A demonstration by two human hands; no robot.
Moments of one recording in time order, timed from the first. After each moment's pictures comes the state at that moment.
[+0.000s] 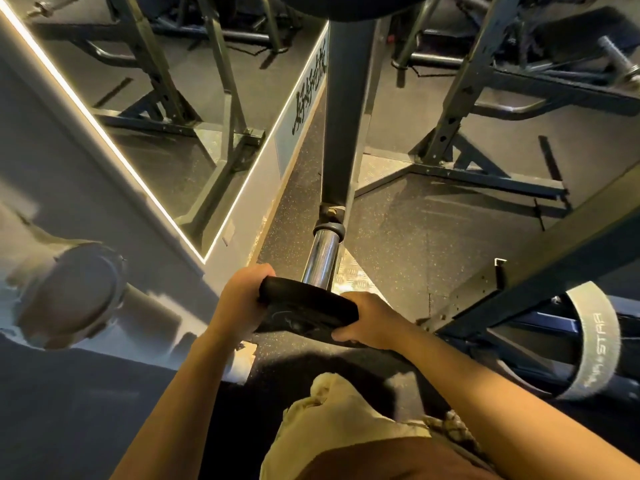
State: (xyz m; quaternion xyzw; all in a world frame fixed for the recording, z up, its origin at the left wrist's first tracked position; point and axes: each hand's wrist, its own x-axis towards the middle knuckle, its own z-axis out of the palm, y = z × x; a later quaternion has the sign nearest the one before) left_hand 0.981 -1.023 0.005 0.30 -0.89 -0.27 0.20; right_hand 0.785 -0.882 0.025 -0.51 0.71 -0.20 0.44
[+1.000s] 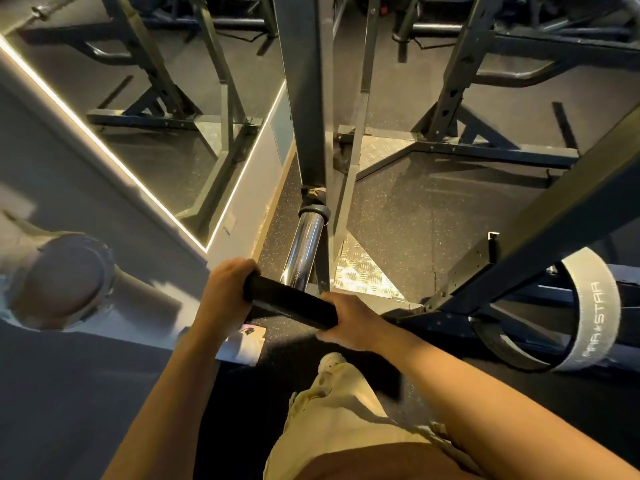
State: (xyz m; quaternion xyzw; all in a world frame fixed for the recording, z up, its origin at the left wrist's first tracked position) left_hand 0.977 -0.981 0.036 0.39 -0.89 -0.20 0.16; right_hand 0.796 -0.851 0.013 -0.54 0.69 -0.21 0.44
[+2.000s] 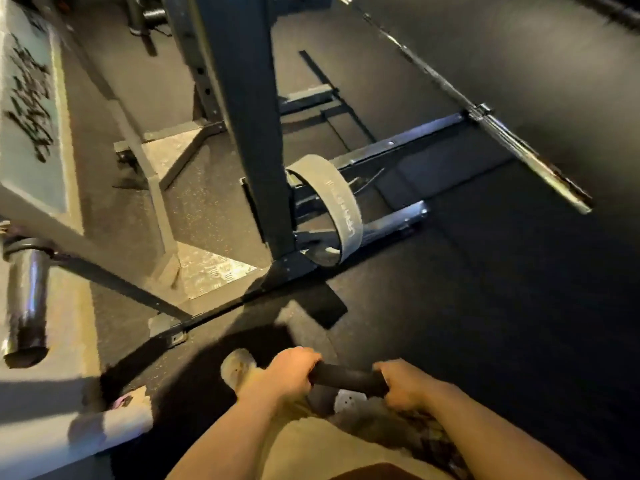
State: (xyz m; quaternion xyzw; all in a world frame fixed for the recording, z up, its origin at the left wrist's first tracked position) left_hand 0.808 -0.621 -0.073 0.01 -0.92 -0.22 -0.31; right_hand 0.740 -0.402 -0.039 -0.15 0.79 -0.16 0.57
